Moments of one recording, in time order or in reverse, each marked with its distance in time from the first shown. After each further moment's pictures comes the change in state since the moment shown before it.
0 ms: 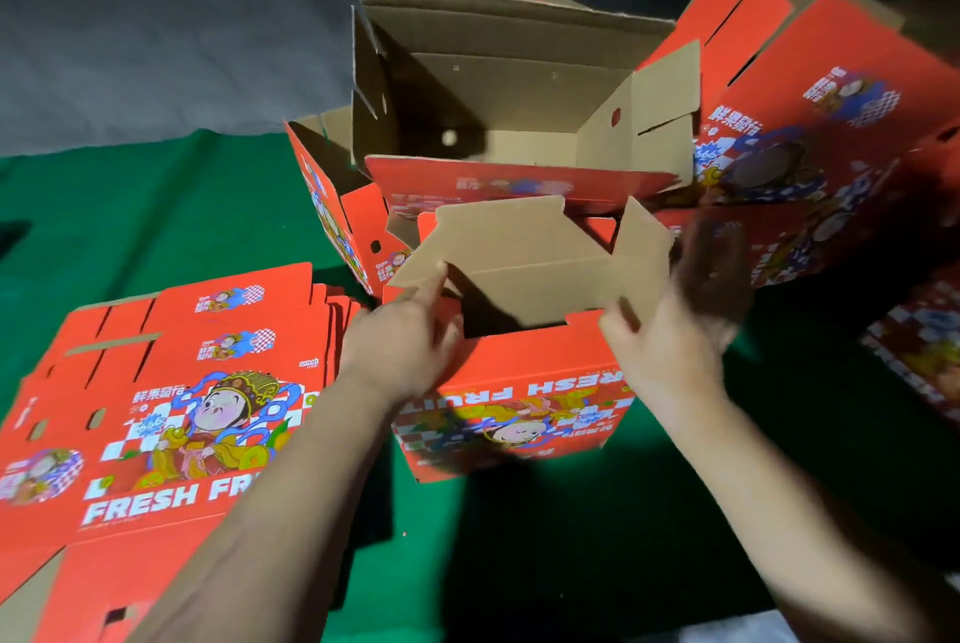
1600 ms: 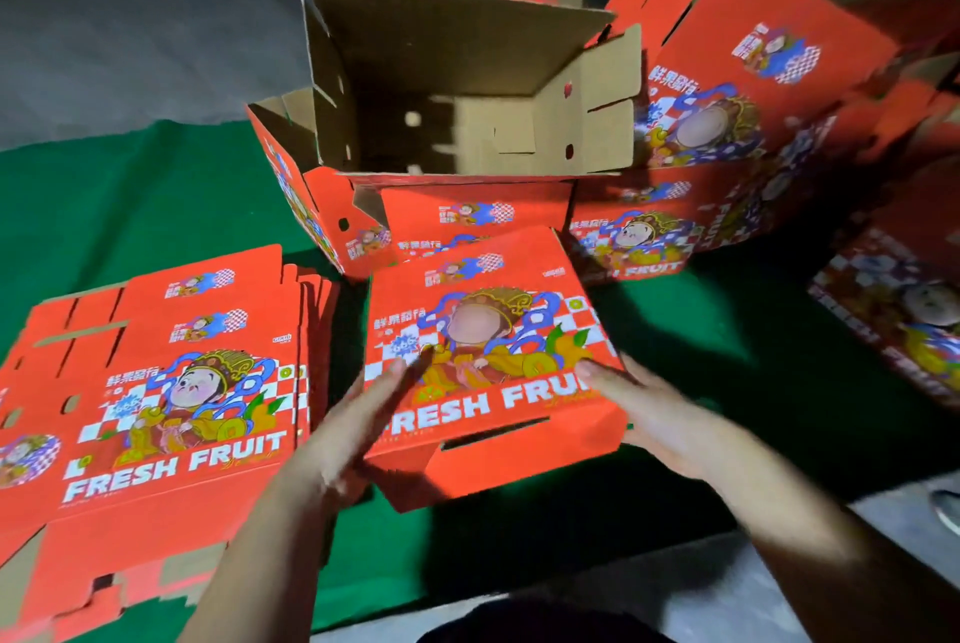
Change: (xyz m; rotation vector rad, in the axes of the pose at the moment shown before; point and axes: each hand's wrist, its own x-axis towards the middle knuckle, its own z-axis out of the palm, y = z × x) left_hand -0.101 -0.010 0.053 -1.403 -0.374 -0.509; right_hand -0.079 0.056 -0.048 0.920 -0.984 0.739
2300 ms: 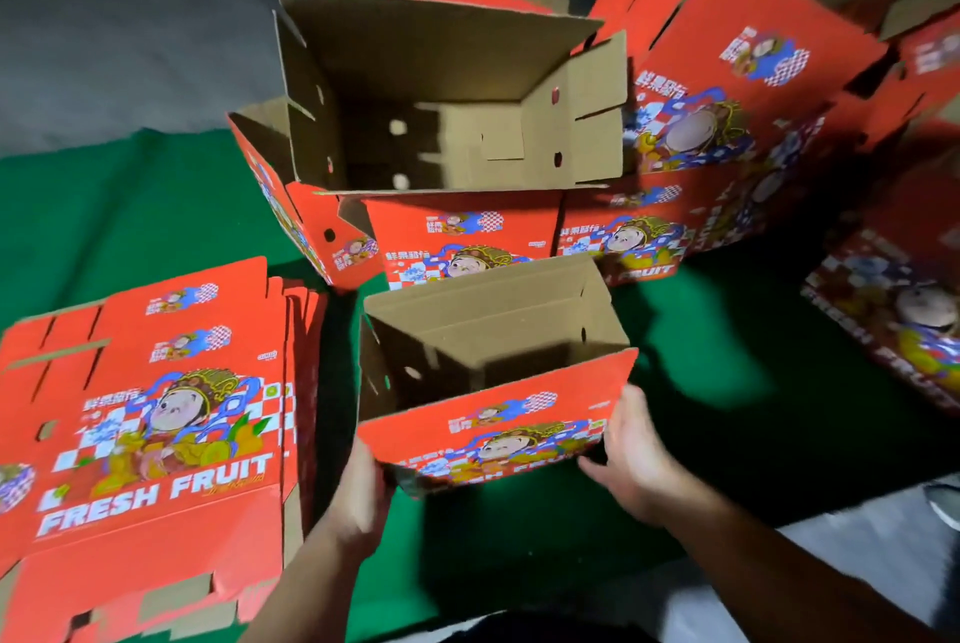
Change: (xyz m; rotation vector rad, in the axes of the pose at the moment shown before) left_hand 0.018 -0.070 0.002 0.006 0.104 0.066; right_hand 0.038 0.059 0.004 -0.003 0.278 -0.087
